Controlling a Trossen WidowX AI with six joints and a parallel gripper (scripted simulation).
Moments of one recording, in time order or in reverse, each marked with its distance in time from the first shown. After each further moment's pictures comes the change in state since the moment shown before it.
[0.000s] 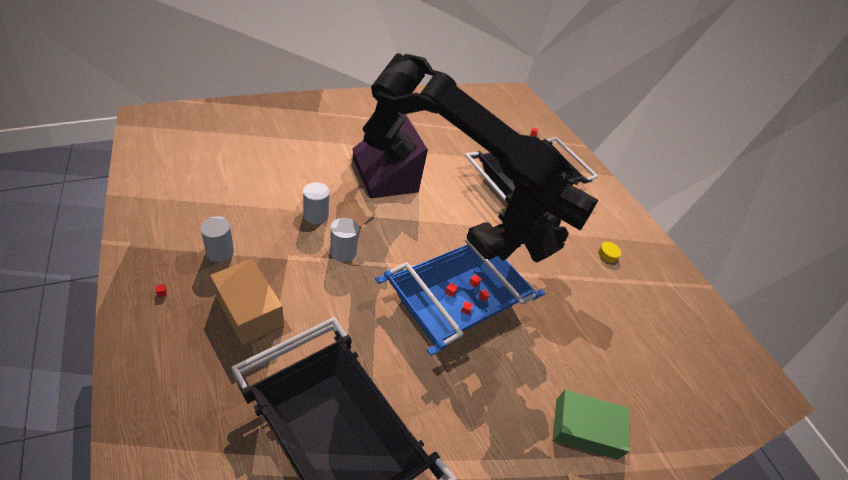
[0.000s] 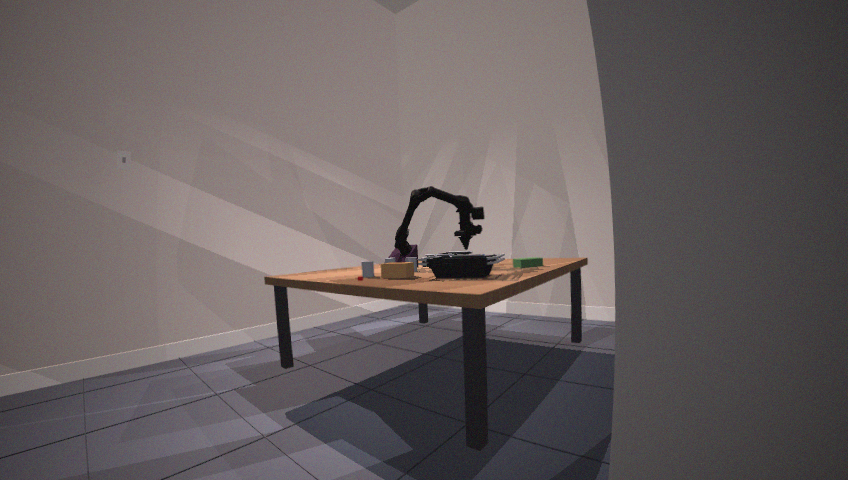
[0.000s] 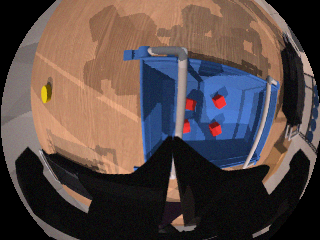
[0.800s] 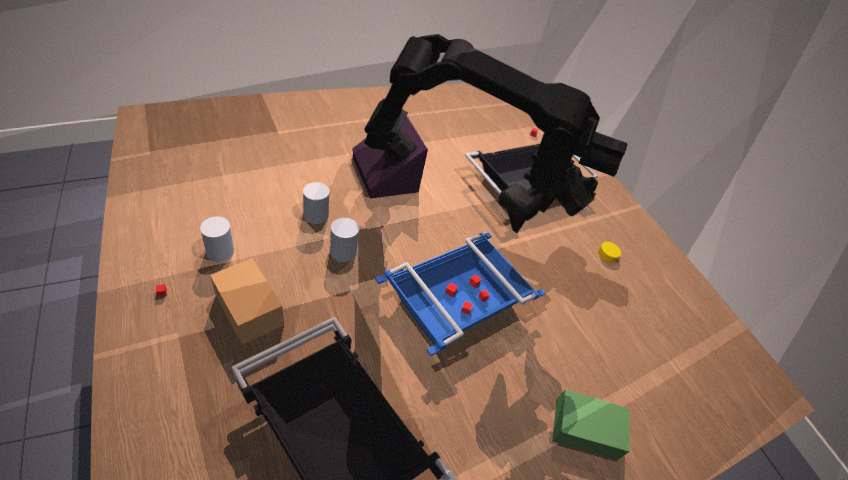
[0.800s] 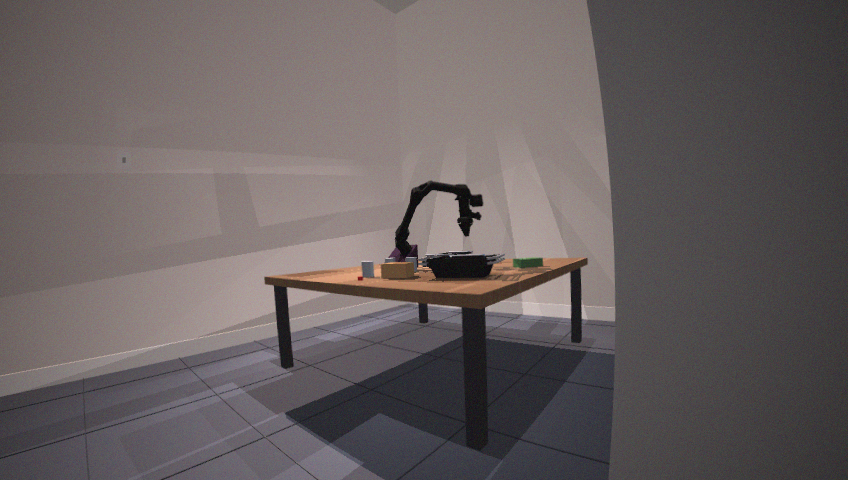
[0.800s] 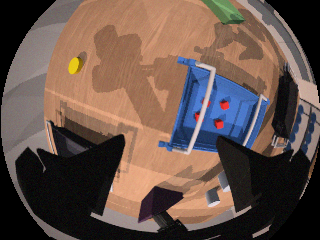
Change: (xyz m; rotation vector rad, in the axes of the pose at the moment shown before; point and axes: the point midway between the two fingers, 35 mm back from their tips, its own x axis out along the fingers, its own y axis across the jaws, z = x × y) arm -0.071 0.050 -0.013 -0.195 -0.034 0.023
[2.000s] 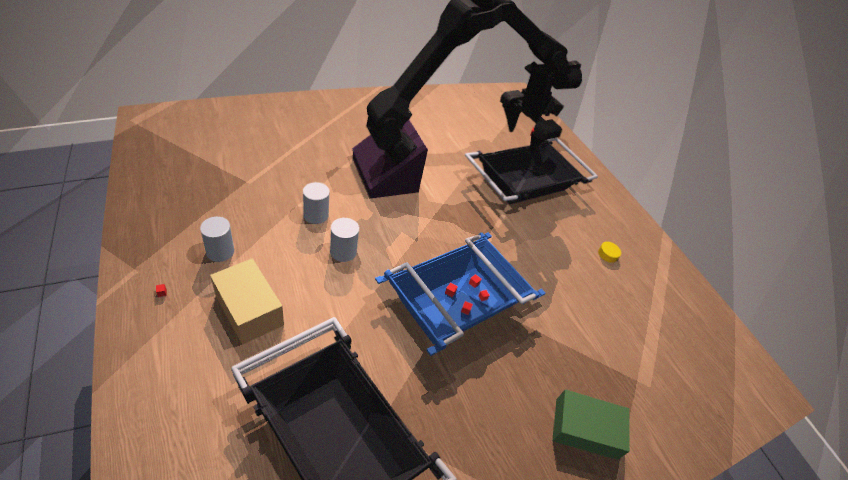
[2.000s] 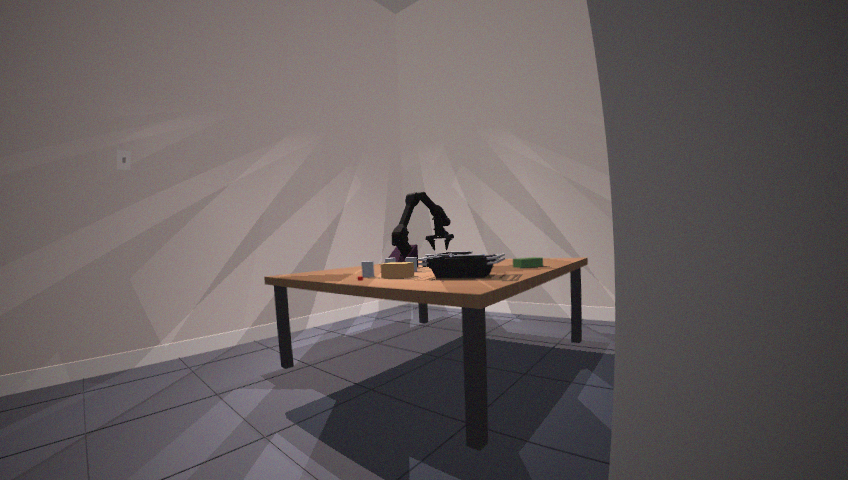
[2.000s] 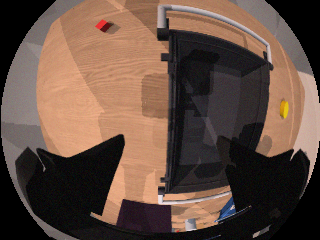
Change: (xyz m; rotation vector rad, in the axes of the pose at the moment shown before) arm 0.068 0.337 -0.235 -1.281 -0.004 0.061
